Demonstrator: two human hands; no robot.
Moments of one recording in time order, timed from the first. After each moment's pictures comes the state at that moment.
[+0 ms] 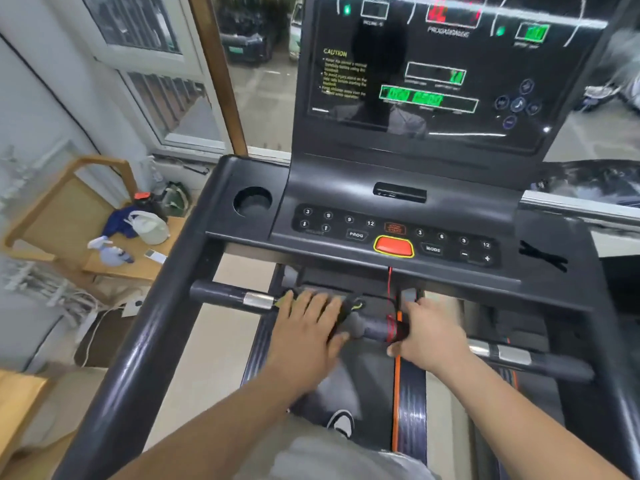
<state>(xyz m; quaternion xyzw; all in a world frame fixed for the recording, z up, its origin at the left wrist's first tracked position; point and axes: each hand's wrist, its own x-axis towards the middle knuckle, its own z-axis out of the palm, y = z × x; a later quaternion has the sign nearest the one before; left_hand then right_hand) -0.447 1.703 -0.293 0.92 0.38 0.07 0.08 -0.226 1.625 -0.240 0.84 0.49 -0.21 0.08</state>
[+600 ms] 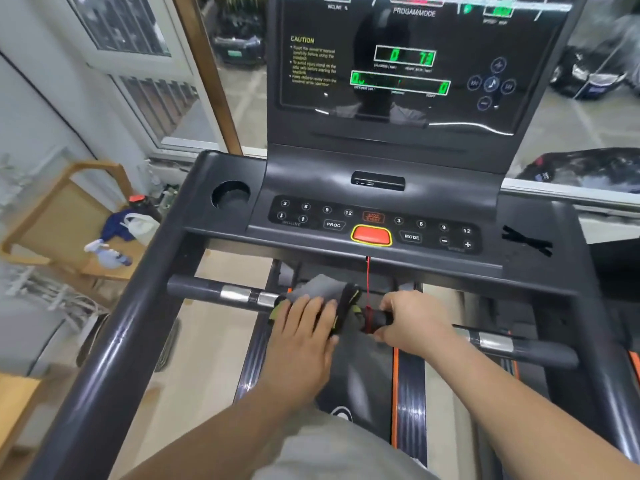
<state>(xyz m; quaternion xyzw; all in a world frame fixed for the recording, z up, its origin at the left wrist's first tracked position) -0.428 1.660 -0.294 0.92 0.38 0.09 0.06 -0.202 1.623 -0.239 0.81 0.53 -0.23 0.08</state>
